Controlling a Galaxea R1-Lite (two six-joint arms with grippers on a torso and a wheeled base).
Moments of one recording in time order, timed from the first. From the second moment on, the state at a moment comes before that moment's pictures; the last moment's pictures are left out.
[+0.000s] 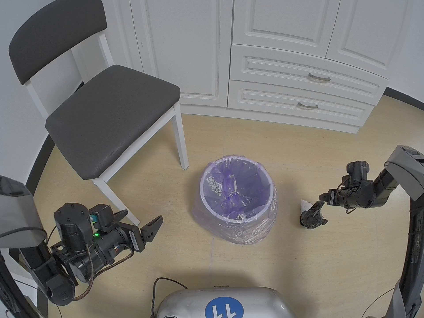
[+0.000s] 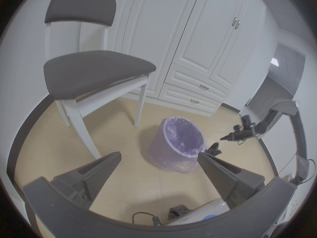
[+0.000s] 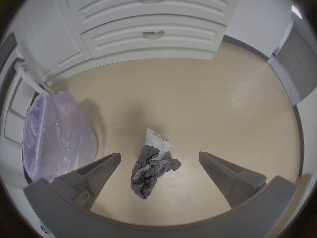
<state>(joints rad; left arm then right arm) -0.45 1.93 -0.14 -1.52 0.05 -0.24 -0.08 2.39 -1.14 -0.53 -0.01 0.10</state>
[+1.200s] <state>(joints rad) -0.51 1.80 -0.10 -1.53 0.05 -0.24 -0.05 2.73 -1.74 -0.02 0.09 0.34</state>
